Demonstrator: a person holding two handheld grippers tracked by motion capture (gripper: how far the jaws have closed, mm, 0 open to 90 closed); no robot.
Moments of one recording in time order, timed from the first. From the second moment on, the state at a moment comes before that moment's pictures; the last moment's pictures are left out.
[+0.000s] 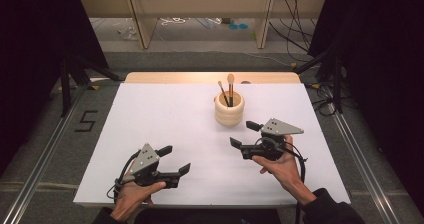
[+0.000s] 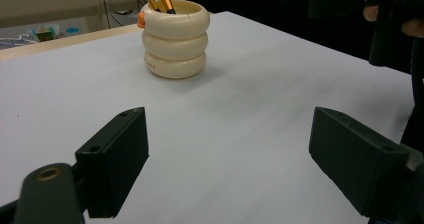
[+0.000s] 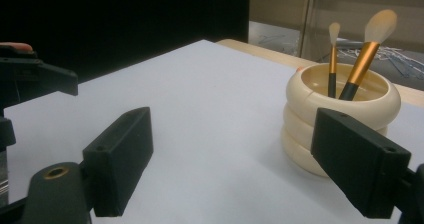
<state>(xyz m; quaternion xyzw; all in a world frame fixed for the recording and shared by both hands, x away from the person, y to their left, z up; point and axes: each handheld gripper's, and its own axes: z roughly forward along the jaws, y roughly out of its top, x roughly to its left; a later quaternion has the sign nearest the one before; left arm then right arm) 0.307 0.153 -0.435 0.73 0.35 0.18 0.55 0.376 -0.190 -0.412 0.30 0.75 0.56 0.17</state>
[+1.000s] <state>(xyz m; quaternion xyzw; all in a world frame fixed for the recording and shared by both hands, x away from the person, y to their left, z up) 0.308 0.155 -0.435 0.73 0.35 0.17 0.57 0.346 -0.200 -0.426 0.30 0.77 0.55 0.15</state>
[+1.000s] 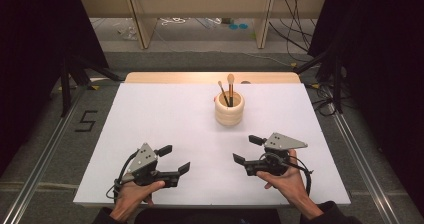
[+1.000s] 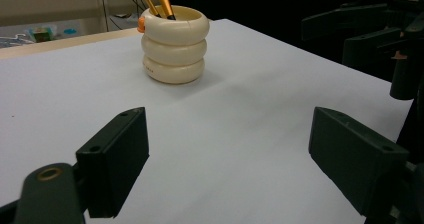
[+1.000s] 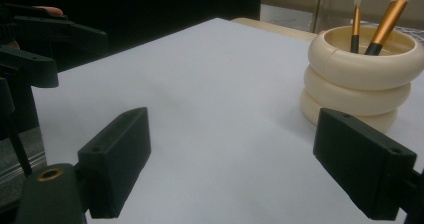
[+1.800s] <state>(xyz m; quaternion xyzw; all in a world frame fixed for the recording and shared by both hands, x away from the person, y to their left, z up) 0.309 0.153 -0.438 0.73 0.35 0.16 0.57 0.327 -0.216 -0.428 0.32 0.76 0.55 0.15</state>
